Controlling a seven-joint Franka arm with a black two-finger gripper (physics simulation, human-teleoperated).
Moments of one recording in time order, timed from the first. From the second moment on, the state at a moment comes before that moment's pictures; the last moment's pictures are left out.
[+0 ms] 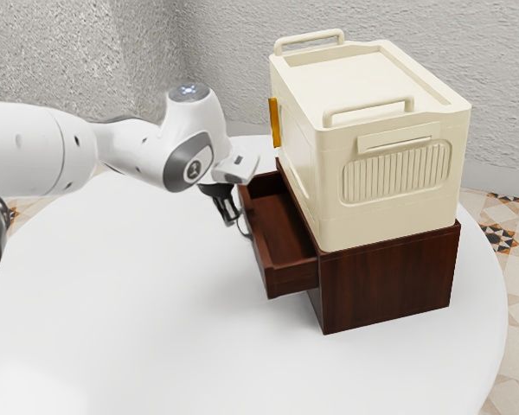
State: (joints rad) arm -0.57 0.33 0.49 -1.84 -0.08 2.36 0.60
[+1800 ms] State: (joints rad) arm -0.80 0.19 0.68 -1.70 -0.06 1.98 0.57
